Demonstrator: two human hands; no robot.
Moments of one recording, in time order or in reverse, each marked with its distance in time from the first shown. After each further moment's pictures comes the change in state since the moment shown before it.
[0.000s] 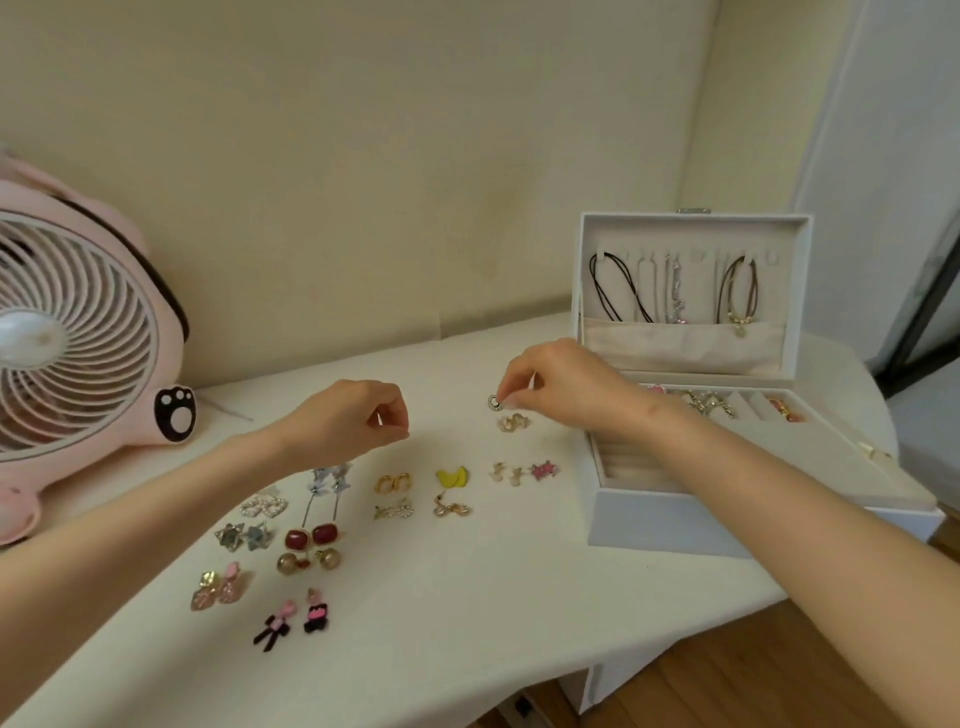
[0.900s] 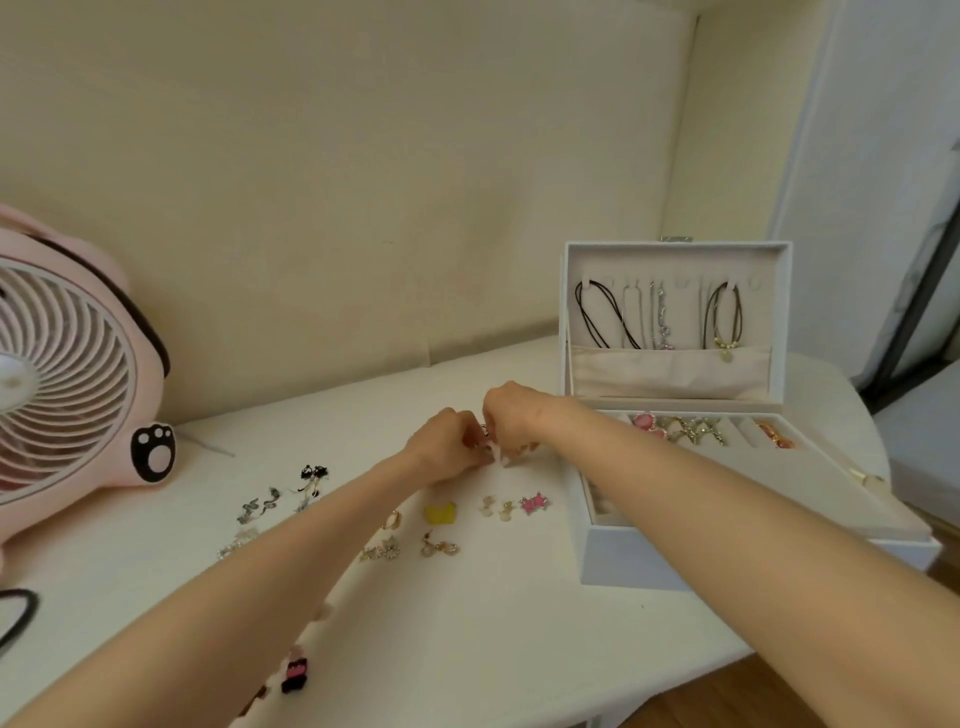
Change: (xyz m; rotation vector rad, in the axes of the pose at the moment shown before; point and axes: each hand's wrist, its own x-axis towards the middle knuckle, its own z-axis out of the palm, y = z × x) left_hand 0.100 0.032 0.076 -0.230 -0.010 -0.182; right_hand 0.063 0.008 0.033 -0.328 -0.351 0.229
